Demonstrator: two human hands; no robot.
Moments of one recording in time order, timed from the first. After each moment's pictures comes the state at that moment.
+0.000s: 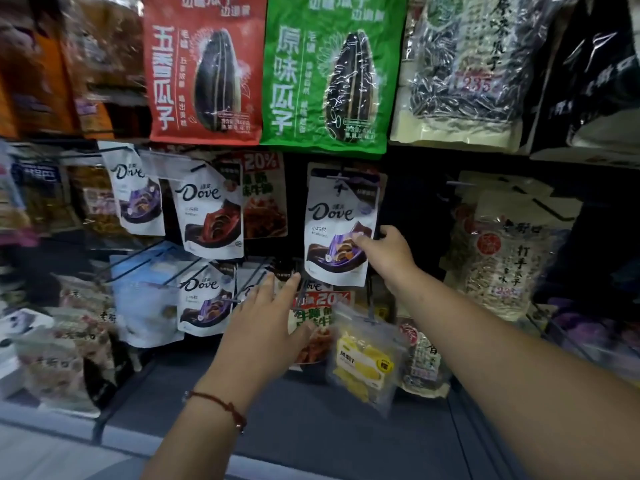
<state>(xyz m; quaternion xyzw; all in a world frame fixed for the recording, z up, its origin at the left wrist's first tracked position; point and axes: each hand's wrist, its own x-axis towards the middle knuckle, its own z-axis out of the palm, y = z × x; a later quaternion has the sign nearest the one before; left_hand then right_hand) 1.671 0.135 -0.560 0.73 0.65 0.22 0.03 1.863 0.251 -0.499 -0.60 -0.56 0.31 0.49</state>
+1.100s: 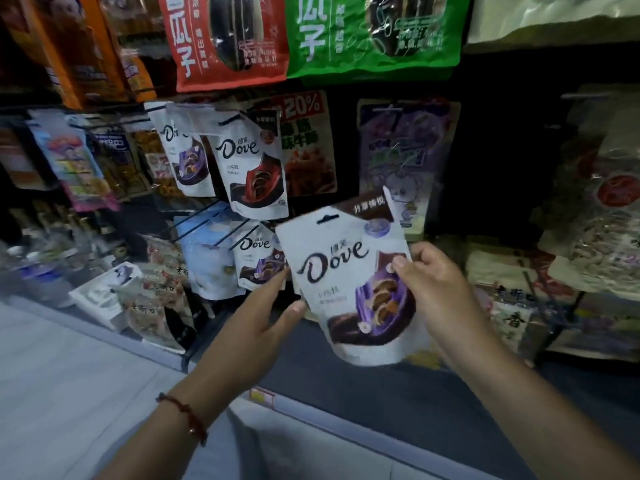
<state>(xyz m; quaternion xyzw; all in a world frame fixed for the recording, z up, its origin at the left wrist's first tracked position) 1.628 0.110 -0.589 0.67 0.60 0.38 0.21 1.850 0.167 -0.558 -0.43 -0.58 0.48 0.51</state>
